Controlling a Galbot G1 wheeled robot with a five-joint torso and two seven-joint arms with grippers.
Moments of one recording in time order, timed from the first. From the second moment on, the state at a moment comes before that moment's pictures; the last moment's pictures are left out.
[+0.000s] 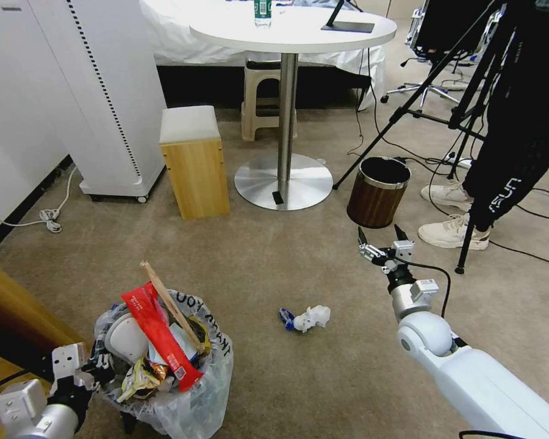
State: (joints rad) left arm 1.97 -1.20 -0.90 -2.39 -0.71 0.46 -0.23; right arm -0.96 0.86 0.01 1.60 0.67 0.33 0.25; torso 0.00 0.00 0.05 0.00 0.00
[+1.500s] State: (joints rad) left arm 1.96 -1.20 -0.86 -2.40 -0.72 0.44 -0.21; right arm -0.99 0.93 -0.02 1.45 0.49 0.20 0.29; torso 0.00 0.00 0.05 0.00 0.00
